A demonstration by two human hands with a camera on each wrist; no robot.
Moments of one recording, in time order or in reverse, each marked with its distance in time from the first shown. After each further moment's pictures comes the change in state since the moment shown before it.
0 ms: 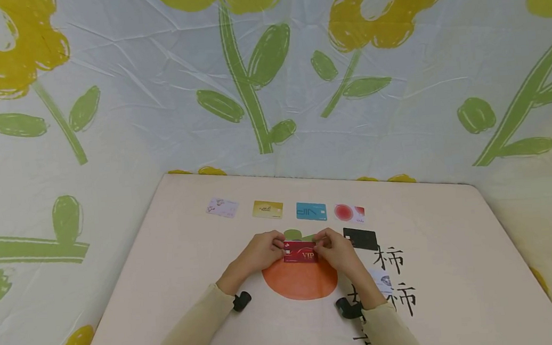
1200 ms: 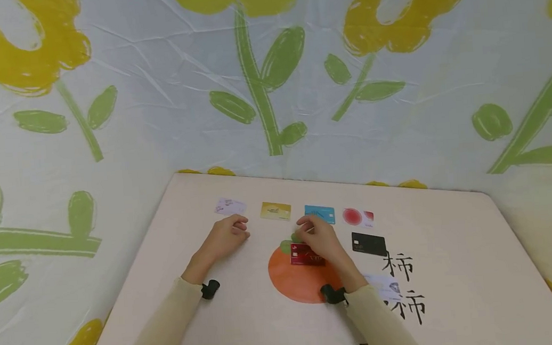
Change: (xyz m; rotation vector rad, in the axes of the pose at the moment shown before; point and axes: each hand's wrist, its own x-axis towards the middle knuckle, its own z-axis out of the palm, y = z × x) left_hand -0.025 -0.053 -0.088 0.022 0.262 -0.058; right_hand 0.036 -0.048 0.028 0.063 -0.004 -0.154
